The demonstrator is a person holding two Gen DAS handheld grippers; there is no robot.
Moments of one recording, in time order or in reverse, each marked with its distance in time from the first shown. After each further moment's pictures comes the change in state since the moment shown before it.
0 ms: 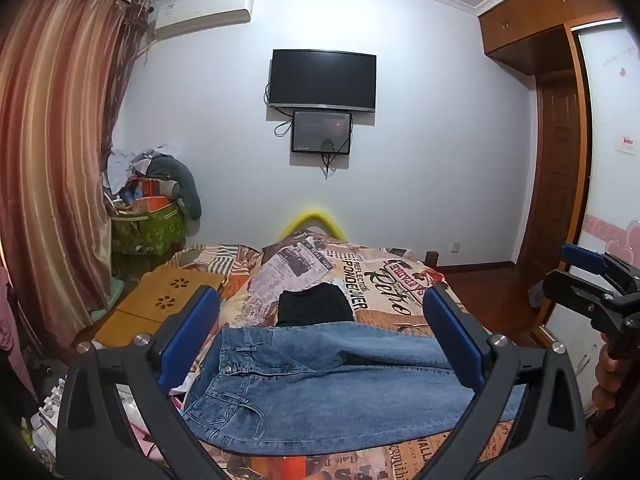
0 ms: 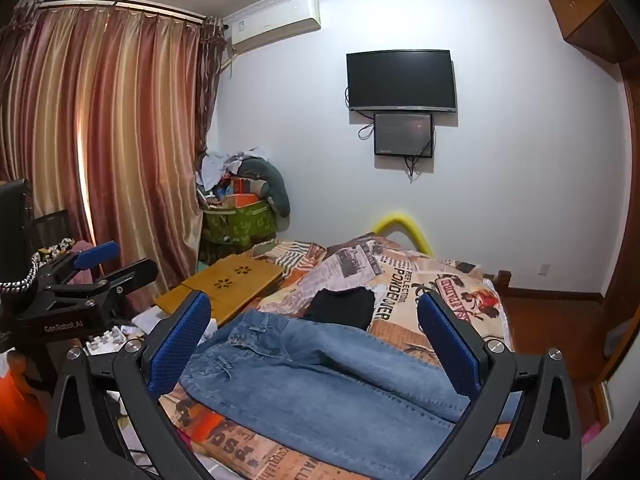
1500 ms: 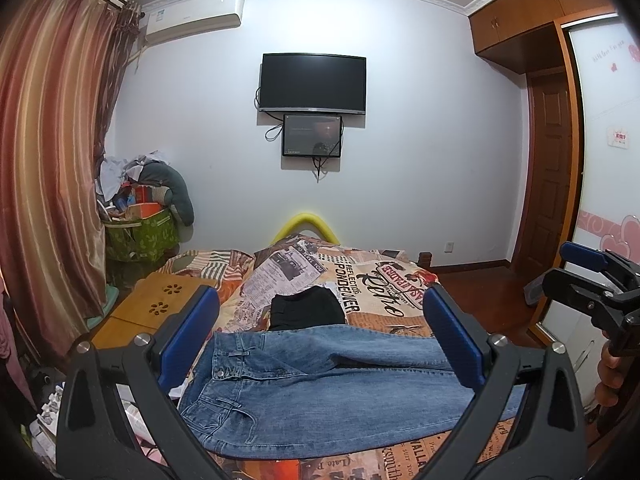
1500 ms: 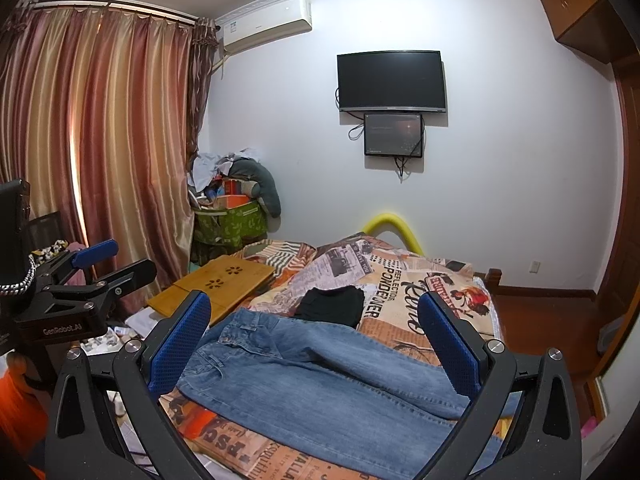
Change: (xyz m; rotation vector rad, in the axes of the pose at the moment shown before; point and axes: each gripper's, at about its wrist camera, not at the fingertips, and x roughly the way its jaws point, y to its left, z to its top) left arm -0.001 -0.007 -0.001 0.036 -0.015 -0.021; right arm -0.006 -0.009 0.001 0.002 -0.004 -0.022
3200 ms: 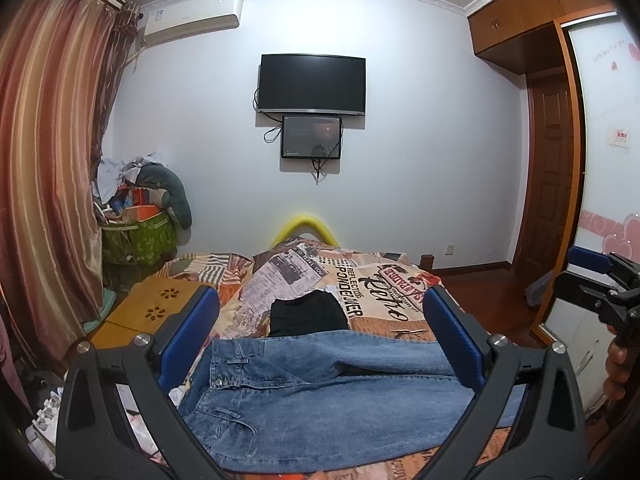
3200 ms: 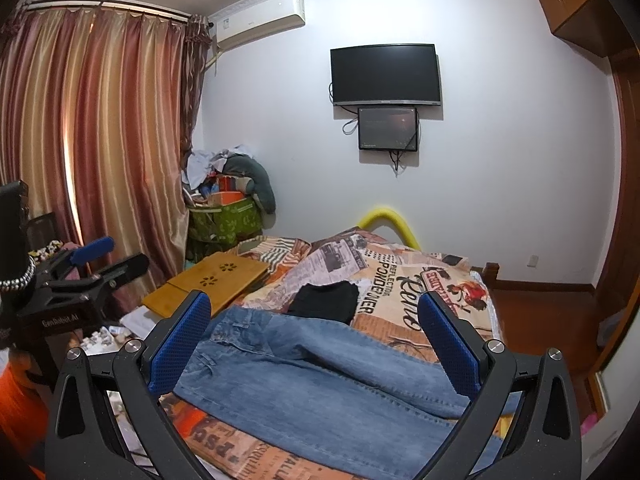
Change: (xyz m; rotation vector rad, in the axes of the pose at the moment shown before) left arm 0.026 0.013 -0.005 0.005 -0.006 -0.009; right arm 0.016 -0.021 -0.007 0.013 0.032 -0.029
